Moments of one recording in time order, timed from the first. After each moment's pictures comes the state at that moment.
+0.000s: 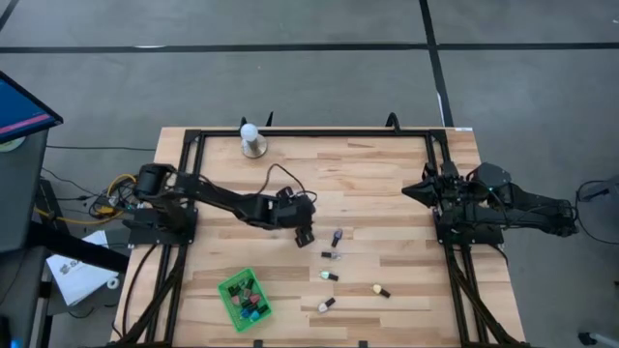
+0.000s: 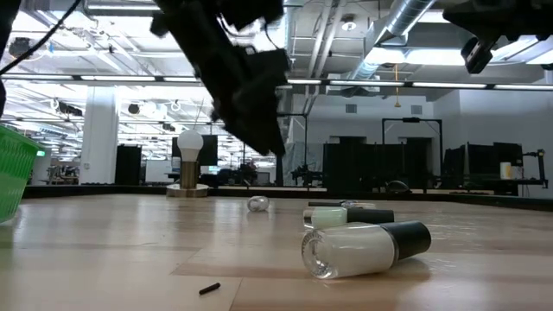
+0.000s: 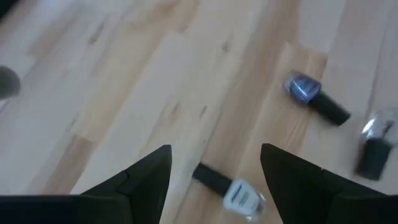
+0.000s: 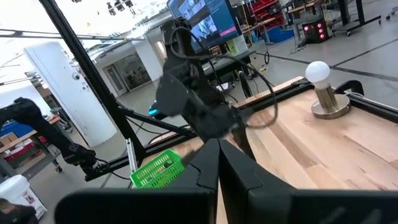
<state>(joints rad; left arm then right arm) -0.12 1.78 1.12 -0.30 -0.43 -0.38 -0.12 0.17 0.39 -0.21 -0.10 0.42</state>
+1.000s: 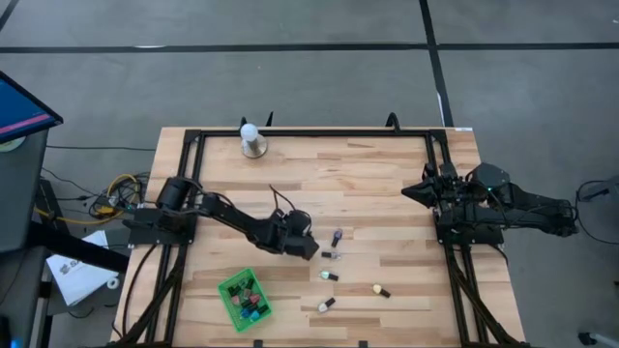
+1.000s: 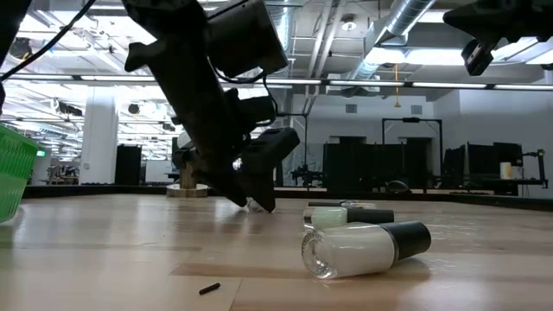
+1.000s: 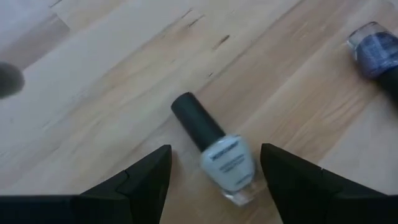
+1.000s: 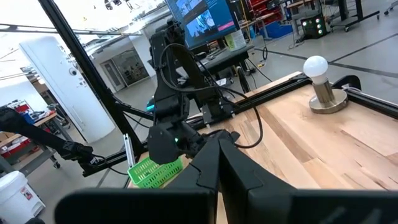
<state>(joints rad) -0.24 2.00 1.12 -0.30 -0.63 -0.92 -0.12 0.17 0.39 -0.23 -0.10 0.41</state>
